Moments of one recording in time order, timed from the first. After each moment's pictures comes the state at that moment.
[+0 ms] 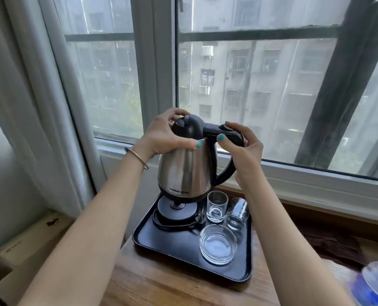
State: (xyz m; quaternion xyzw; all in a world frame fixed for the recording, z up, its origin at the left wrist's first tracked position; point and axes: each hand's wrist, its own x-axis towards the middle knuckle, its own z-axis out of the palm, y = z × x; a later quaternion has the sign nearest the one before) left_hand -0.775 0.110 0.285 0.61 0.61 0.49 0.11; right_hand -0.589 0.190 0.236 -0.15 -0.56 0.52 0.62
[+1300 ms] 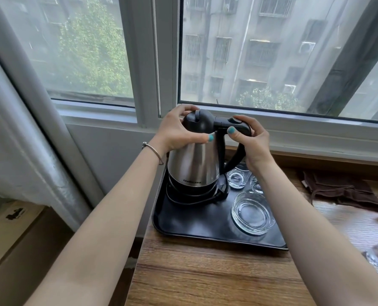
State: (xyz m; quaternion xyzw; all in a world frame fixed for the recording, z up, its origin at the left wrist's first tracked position) left_hand -0.870 0.184 0.153 0.62 0.58 0.48 0.23; right_hand -0.661 0.234 0.116 -0.28 -0.56 0.51 0.59
